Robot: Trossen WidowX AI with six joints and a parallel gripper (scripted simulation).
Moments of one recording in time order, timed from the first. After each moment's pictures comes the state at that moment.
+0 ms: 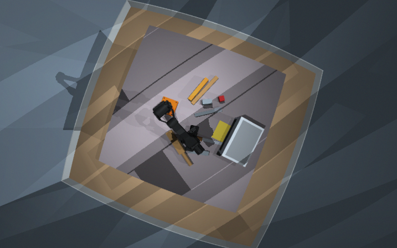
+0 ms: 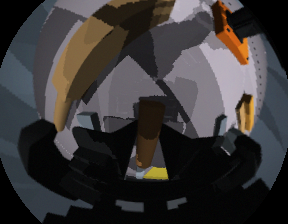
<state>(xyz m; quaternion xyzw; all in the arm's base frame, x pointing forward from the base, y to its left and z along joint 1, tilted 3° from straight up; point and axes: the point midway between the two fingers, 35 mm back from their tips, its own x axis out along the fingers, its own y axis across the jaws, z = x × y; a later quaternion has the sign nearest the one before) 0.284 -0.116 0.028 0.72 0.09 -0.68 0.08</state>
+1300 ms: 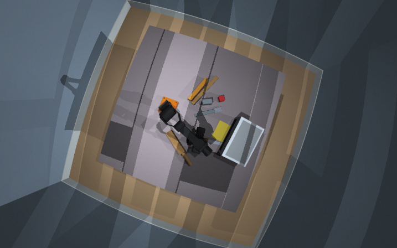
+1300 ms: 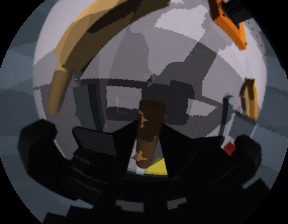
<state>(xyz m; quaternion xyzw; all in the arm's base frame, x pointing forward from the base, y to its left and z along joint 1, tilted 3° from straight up) 0.331 -0.106 0.032 0.72 0.09 -0.68 0.08</state>
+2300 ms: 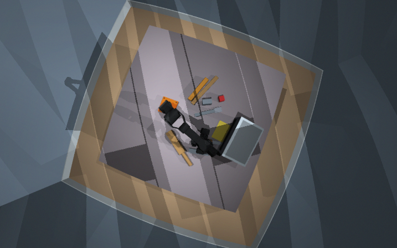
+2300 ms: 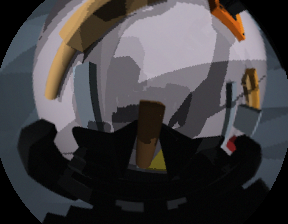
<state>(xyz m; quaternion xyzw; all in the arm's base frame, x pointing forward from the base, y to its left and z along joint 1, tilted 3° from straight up) 0.363 -0.099 0.034 0.72 0.09 -0.68 0.08</state>
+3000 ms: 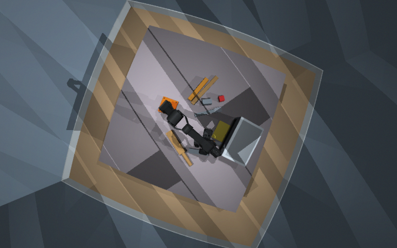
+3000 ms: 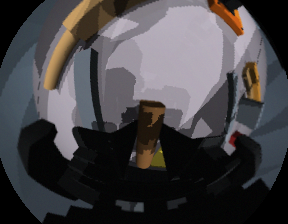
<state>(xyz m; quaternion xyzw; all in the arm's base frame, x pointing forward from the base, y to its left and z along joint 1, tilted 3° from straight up) 0.384 -0.095 0.036 0.72 0.09 -0.68 0.08</state>
